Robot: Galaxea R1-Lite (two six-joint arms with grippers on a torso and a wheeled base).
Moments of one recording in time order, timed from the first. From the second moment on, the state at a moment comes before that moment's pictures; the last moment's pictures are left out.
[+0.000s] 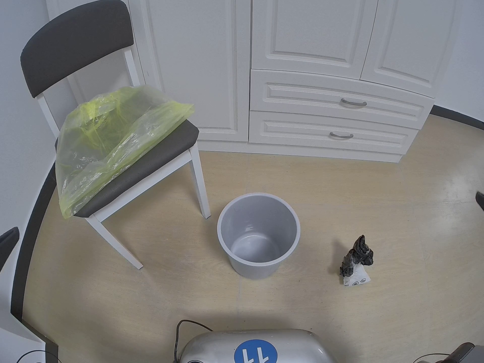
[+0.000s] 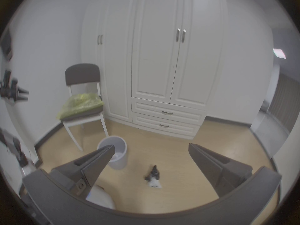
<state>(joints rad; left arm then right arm) -0.11 0.65 -0.84 0.39 0.01 0.21 0.08 0.72 -0.72 0.09 0.03 -0.11</state>
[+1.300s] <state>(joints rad) 0.05 1.35 -0.68 -0.21 0.18 0.43 0.30 1.05 -0.51 -0.31 0.03 0.10</state>
